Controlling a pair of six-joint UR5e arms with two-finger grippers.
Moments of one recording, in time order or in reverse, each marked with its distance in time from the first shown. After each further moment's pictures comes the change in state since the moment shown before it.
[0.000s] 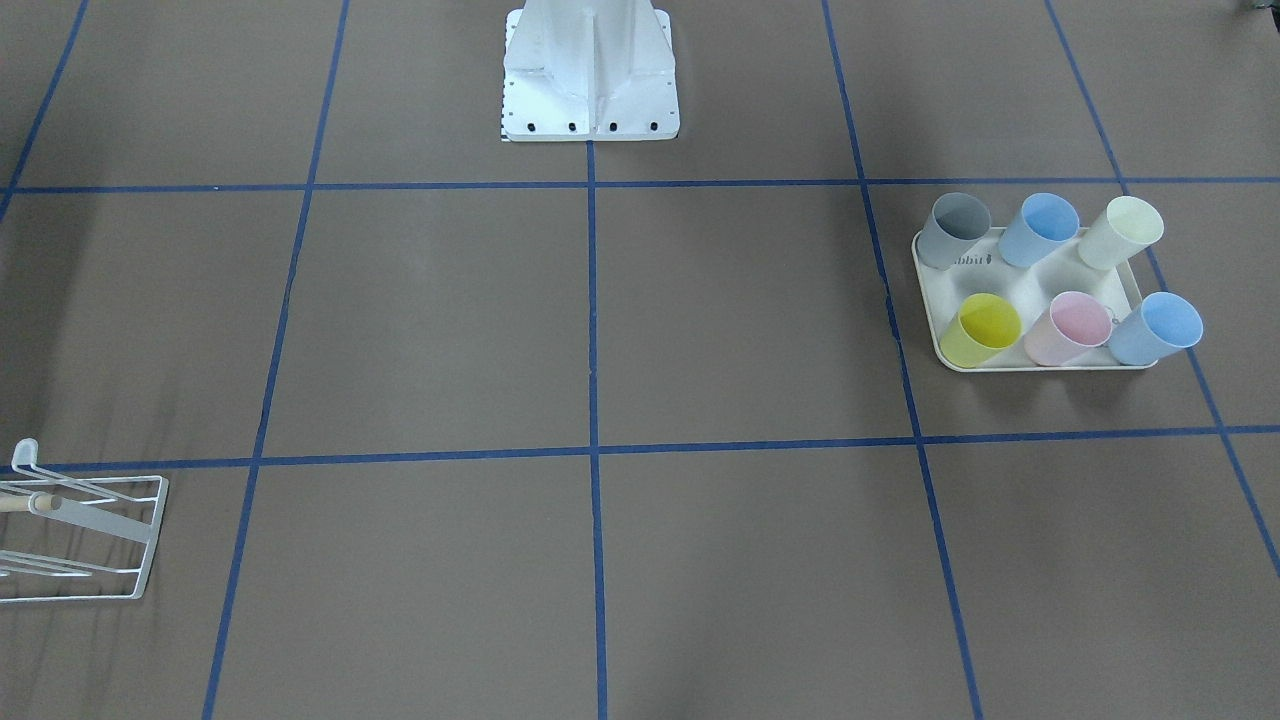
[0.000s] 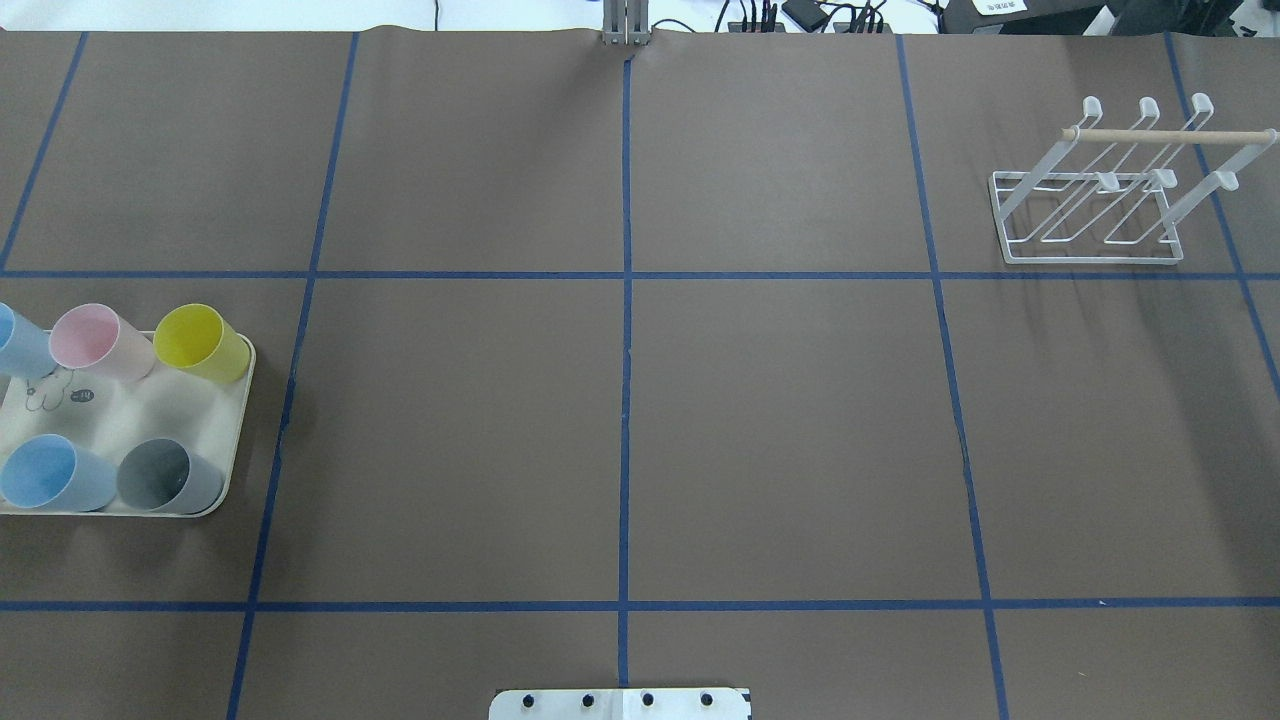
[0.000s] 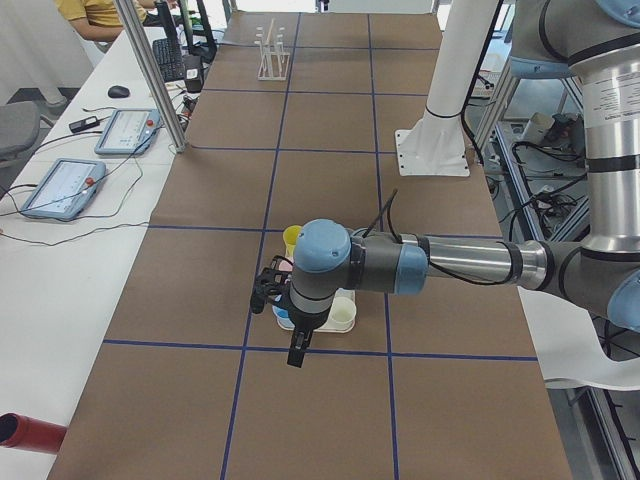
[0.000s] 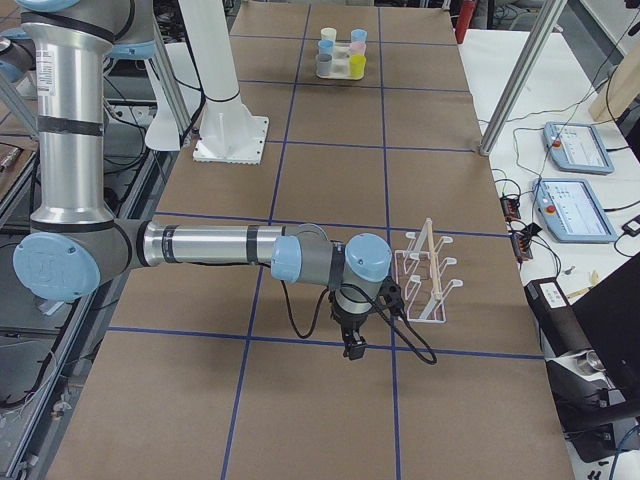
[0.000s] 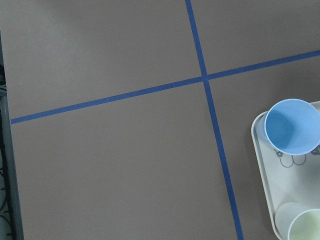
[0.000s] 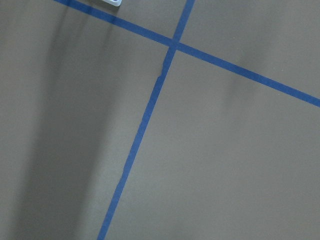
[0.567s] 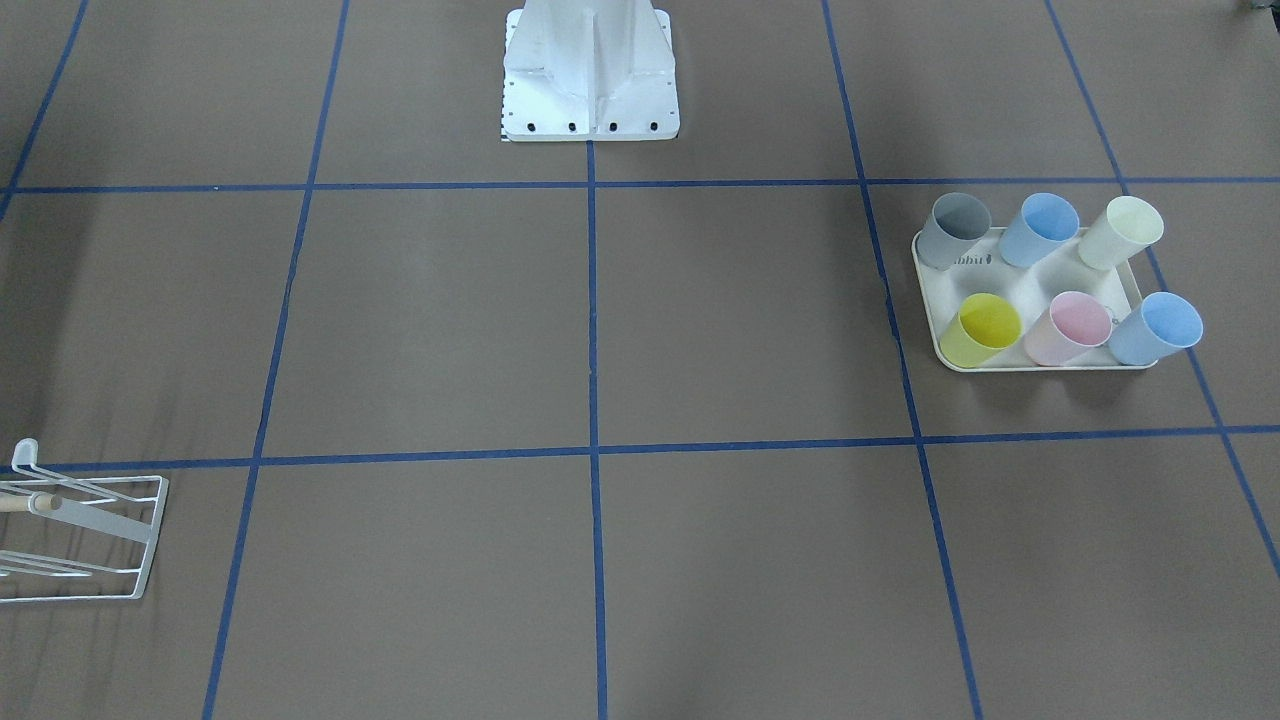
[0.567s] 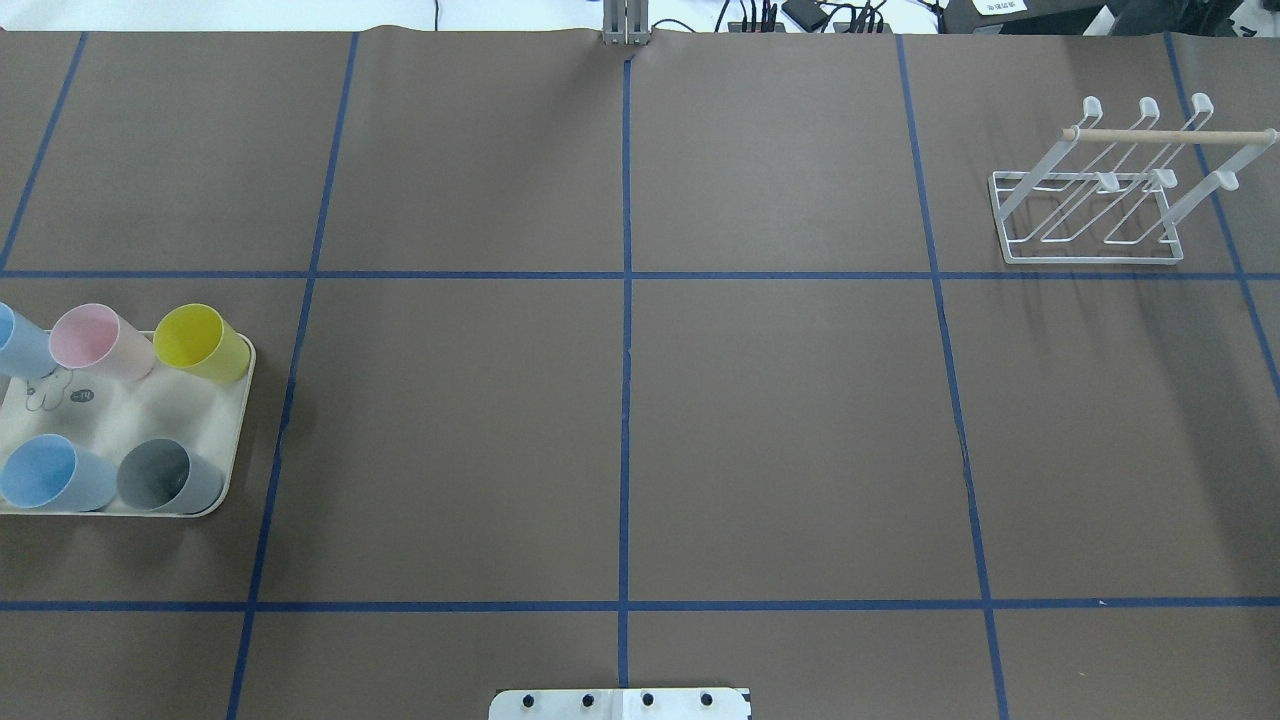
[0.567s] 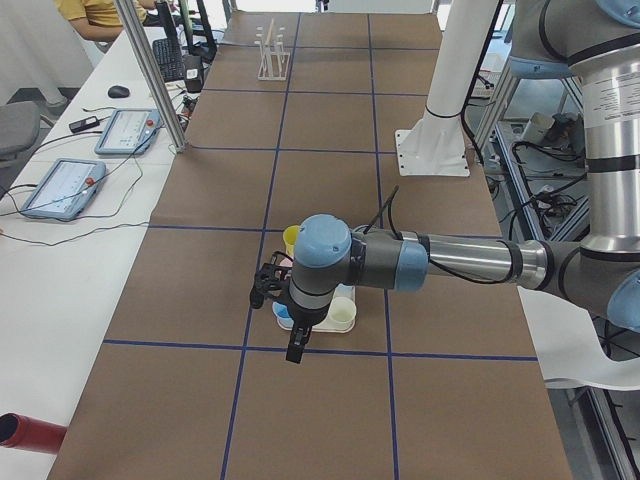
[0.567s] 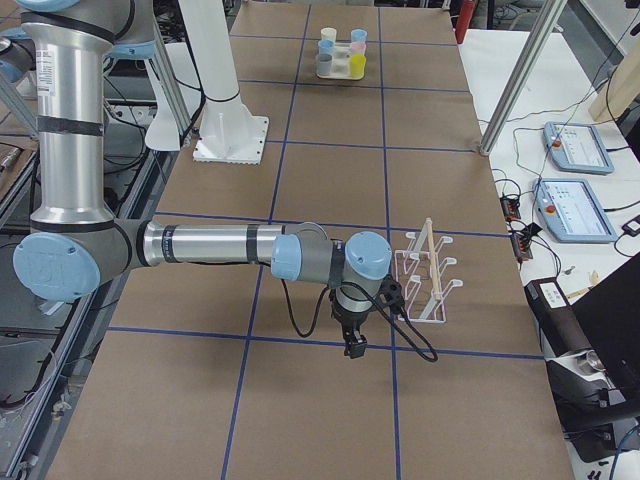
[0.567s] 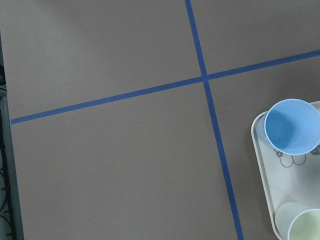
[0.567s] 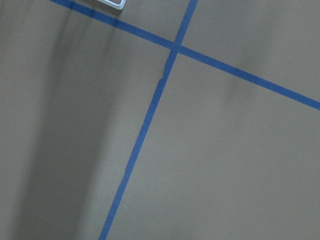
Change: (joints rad) left arm 0.001 0.000 -0.032 0.002 0.000 0.001; right arm 0.000 0.000 0.012 0.000 0.001 0.000
